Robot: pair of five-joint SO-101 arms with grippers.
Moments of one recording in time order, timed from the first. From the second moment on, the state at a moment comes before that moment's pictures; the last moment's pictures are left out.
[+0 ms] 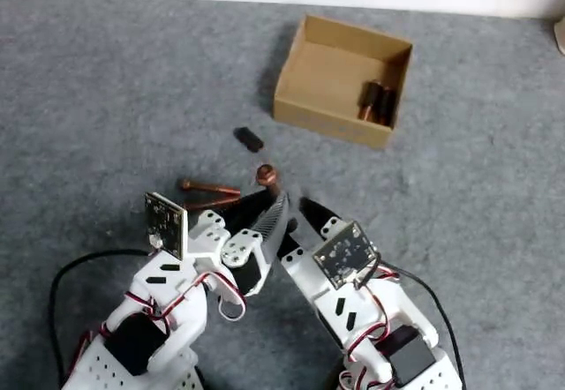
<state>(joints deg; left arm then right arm) 35.8 -100.6 82.9 34.9 27.3 -40.6 -104.7 83.6 38.5 13.1</state>
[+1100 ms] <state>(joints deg) 12.4 -100.6 80.6 42.2 12.4 -35.2 -104.7 85.3 40.7 13.2</state>
